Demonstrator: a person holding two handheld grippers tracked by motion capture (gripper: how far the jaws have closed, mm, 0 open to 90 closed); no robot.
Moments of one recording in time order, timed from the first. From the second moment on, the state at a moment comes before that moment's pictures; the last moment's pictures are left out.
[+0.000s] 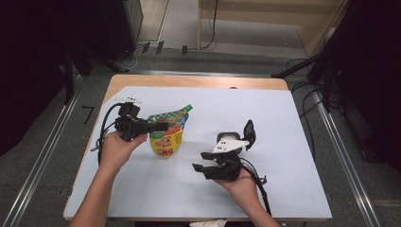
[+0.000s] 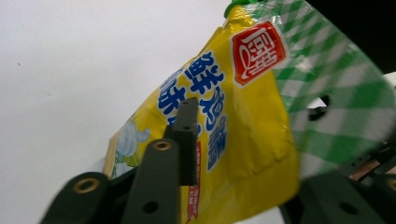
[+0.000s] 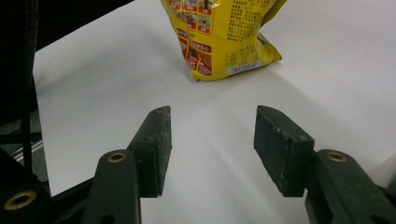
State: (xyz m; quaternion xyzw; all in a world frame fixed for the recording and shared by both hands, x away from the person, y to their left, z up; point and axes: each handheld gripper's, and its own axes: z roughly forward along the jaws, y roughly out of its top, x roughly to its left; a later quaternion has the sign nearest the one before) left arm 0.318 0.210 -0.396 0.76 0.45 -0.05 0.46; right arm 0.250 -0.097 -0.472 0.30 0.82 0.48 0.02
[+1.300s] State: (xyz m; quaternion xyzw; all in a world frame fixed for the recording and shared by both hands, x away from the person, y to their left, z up) left arm 0.279 0.228 -0.413 0.77 0.47 -0.03 0.42; right arm 0.268 -0.149 -0.429 0.35 0.81 0.46 -0.02
